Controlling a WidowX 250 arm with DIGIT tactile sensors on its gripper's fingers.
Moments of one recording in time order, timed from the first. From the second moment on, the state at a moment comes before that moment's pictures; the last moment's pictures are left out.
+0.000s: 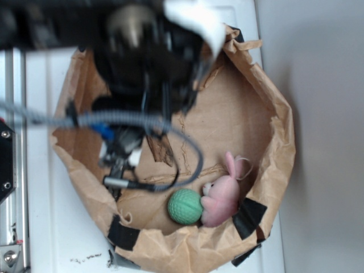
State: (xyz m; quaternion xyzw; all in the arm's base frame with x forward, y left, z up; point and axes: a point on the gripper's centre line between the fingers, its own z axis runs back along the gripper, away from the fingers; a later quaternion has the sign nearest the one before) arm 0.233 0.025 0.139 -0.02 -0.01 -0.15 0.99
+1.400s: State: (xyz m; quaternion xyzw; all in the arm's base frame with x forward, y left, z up) arm 0.237 0.023 0.065 0.00 -0.02 -0.23 0.97
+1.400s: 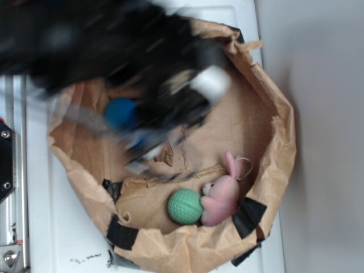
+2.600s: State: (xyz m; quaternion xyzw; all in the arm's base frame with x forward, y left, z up) arm 0.216 0.003 0.051 0.01 -0.02 -0.26 0.96
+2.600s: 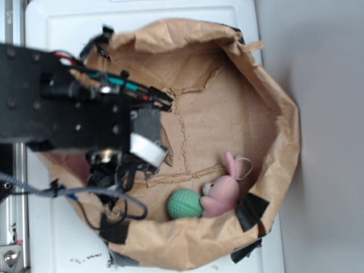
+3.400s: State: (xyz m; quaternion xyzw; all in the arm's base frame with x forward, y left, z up) arm 0.201 -0.012 0.041 -0.01 0.01 -0.23 0.97
